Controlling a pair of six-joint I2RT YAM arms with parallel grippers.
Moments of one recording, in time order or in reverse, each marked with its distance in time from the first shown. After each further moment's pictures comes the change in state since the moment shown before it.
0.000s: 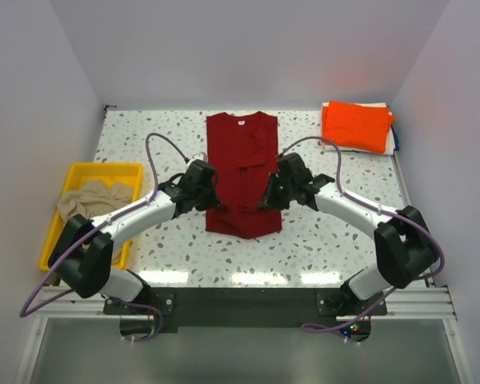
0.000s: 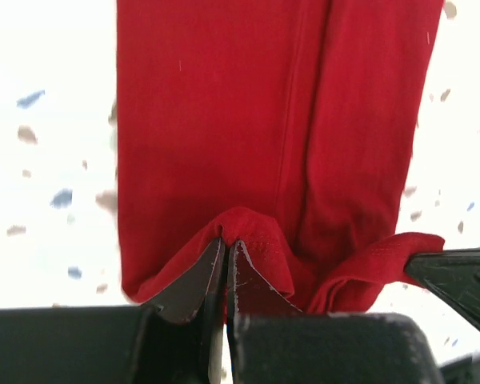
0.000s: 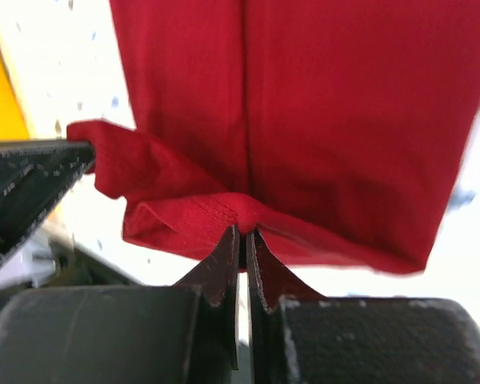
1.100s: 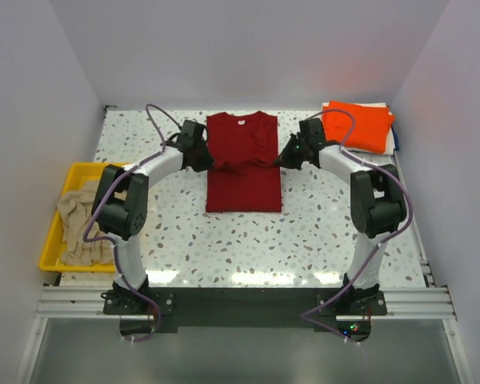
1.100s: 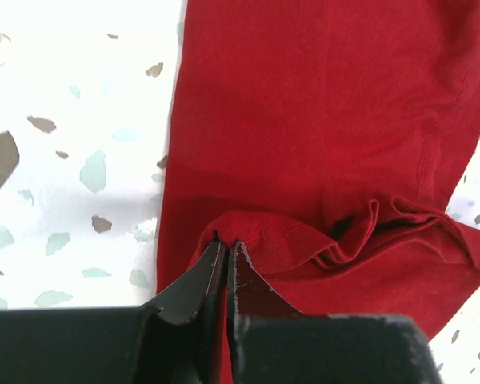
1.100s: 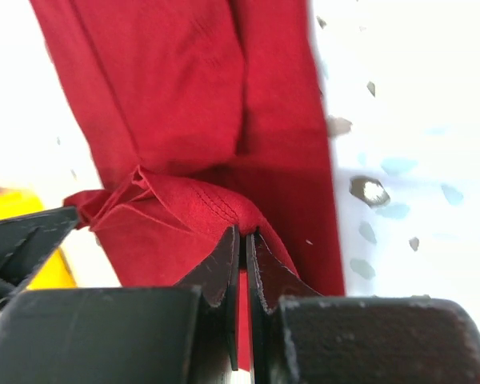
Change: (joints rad) left arm 0.292 0.548 0.488 0.044 0.135 0.097; right arm -0.335 0.463 0.391 0.123 -0.049 -0.032
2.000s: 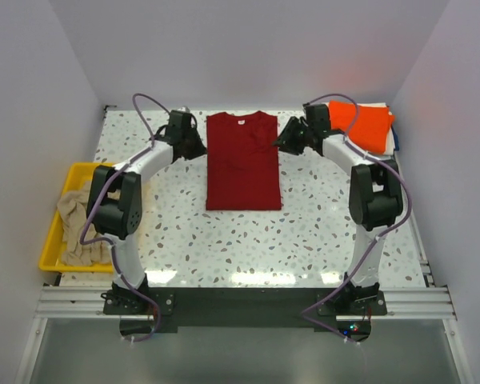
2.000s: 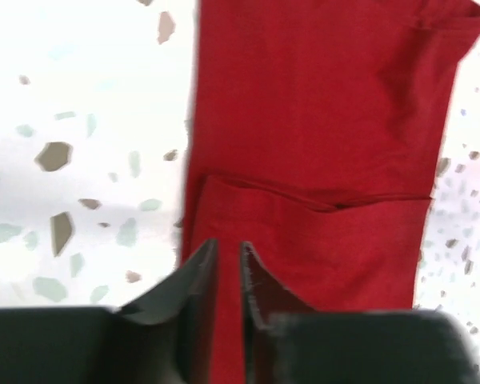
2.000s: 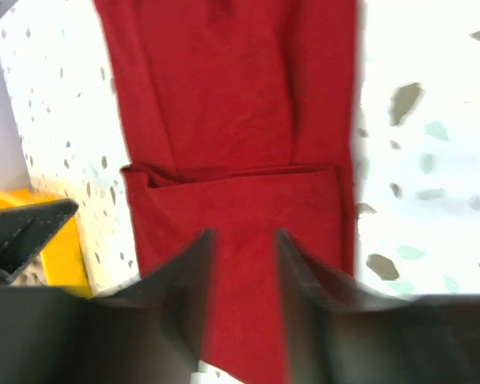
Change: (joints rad) left arm 0.082 -0.003 0.057 0.042 0.029 0.087; right arm -0.059 0.091 0.186 0.009 -0.095 -0.074
